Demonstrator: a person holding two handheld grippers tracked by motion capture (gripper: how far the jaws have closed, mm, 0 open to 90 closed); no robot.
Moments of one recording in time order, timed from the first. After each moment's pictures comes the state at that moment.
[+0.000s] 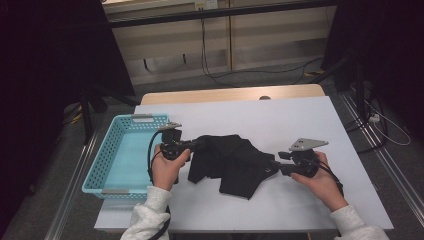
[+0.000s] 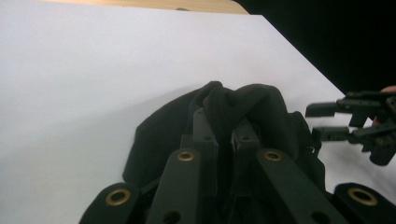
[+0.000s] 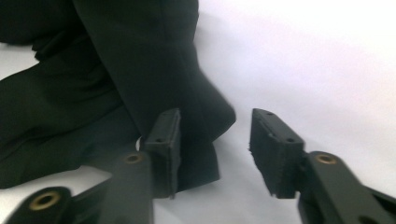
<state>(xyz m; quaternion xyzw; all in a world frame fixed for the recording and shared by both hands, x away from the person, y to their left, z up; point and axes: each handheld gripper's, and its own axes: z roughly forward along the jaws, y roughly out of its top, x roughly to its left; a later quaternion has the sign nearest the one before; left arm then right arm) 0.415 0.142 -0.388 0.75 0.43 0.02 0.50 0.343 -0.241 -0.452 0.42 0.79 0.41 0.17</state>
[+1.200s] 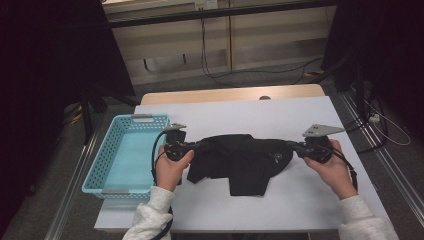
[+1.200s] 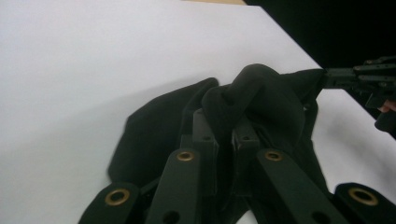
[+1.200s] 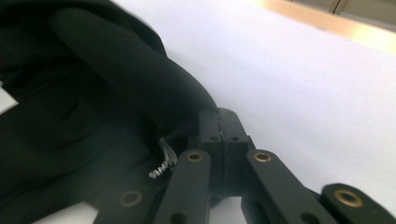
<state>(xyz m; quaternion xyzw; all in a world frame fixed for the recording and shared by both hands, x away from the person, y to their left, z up) 0.416 0.132 -0.395 0.76 0.43 0.01 0.48 0.364 -0.270 -0.425 0.42 0.78 0.41 0.22</state>
